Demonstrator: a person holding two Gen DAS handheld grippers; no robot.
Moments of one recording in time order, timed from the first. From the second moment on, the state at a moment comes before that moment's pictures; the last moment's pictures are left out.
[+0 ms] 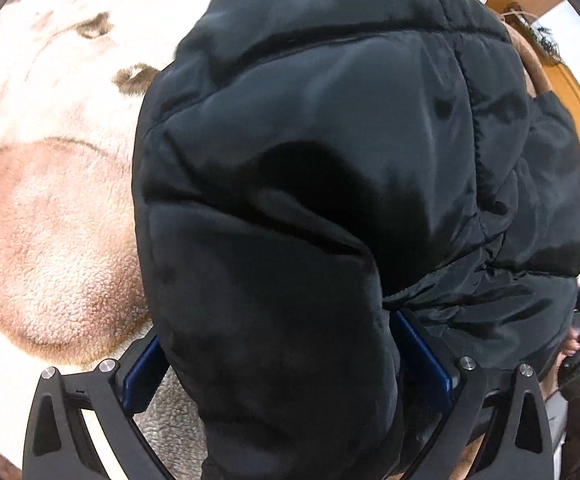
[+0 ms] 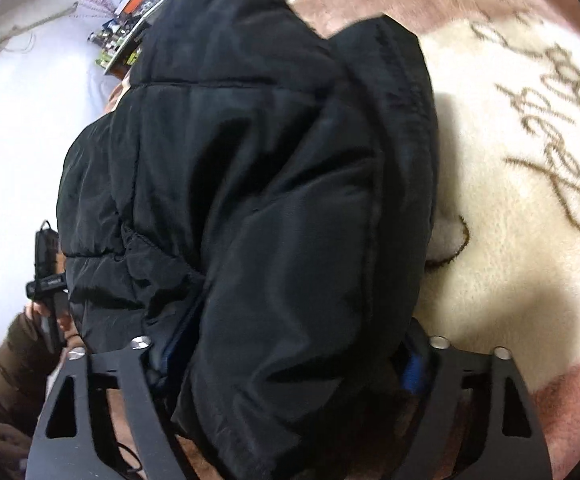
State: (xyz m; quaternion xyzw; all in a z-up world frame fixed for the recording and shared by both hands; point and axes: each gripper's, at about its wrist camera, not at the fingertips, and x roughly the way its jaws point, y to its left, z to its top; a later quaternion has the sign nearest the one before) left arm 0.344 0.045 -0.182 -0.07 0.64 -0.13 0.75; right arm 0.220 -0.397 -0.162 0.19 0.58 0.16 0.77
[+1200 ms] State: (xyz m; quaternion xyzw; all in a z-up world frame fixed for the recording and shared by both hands) left arm 0.299 -0.027 -0.136 -0.04 0.56 -0.09 0.82; right arm 0.190 -0.331 -0.130 0.06 0.55 0.05 0.83
